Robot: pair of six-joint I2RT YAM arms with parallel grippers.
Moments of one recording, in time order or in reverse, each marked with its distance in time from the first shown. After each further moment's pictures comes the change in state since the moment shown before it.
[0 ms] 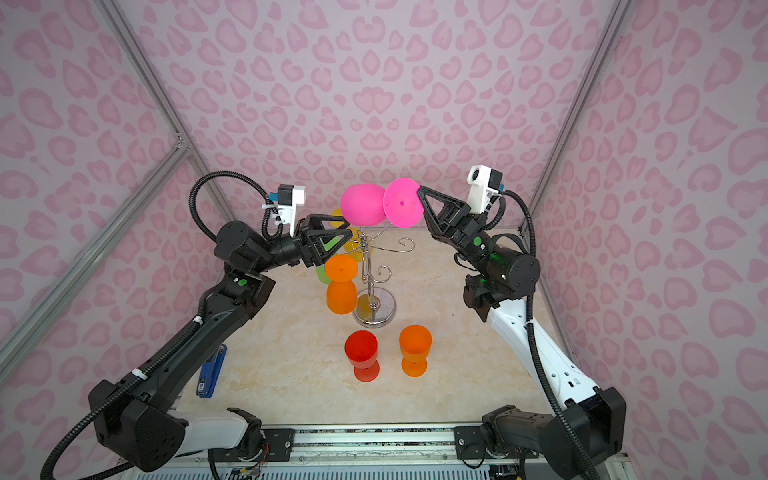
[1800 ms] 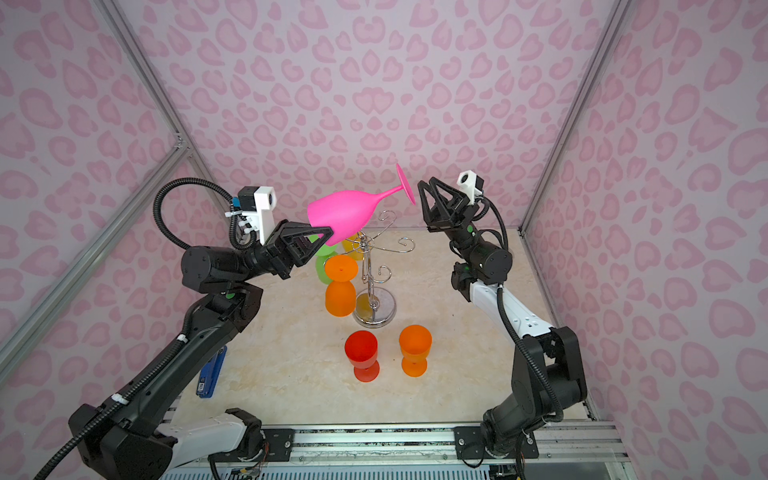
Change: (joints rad) left arm -0.020 -0.139 -0.053 0.269 0.031 -0.203; right arm -0.108 0.267 -0.013 0.326 0.095 0.358
